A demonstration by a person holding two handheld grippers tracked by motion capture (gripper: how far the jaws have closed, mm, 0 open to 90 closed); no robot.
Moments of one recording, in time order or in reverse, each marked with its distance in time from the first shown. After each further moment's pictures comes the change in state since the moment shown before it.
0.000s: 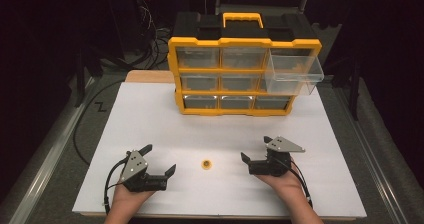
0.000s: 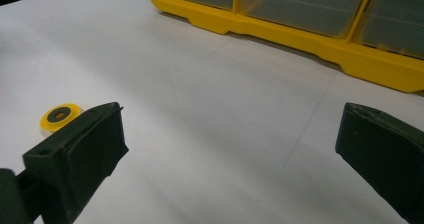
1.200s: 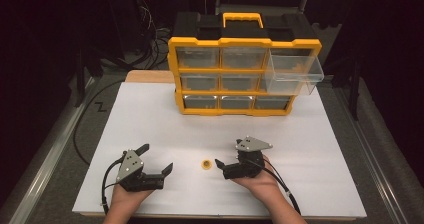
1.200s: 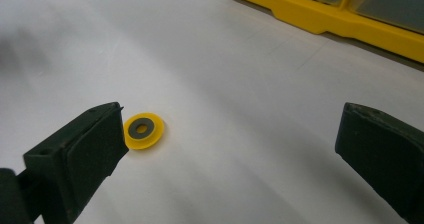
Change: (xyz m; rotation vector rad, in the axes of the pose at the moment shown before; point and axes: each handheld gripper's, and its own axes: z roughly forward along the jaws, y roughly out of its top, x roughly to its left) left arm 0.005 0.002 -0.007 -0.011 0.002 -0.011; right arm 0.054 0.020 0.038 0.093 0.127 -0.068
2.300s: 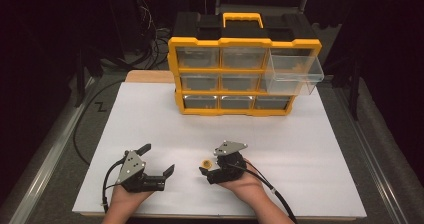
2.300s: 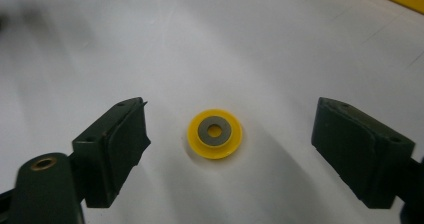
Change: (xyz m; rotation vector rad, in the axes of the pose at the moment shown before) left arm -0.002 -0.002 0.002 -0.036 -0.020 0.028; right arm 0.033 0.007 0.032 0.133 0.107 -0.068
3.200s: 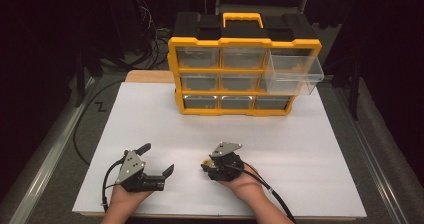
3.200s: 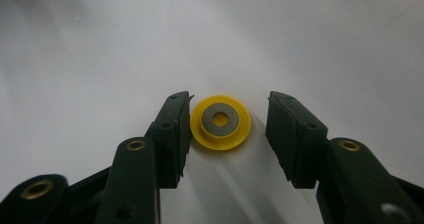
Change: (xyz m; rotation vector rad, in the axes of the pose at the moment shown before) left arm 0.001 0.000 -0.001 -0.005 -0.003 0.002; right arm 0.003 0.000 0.007 0.057 -0.013 -0.037
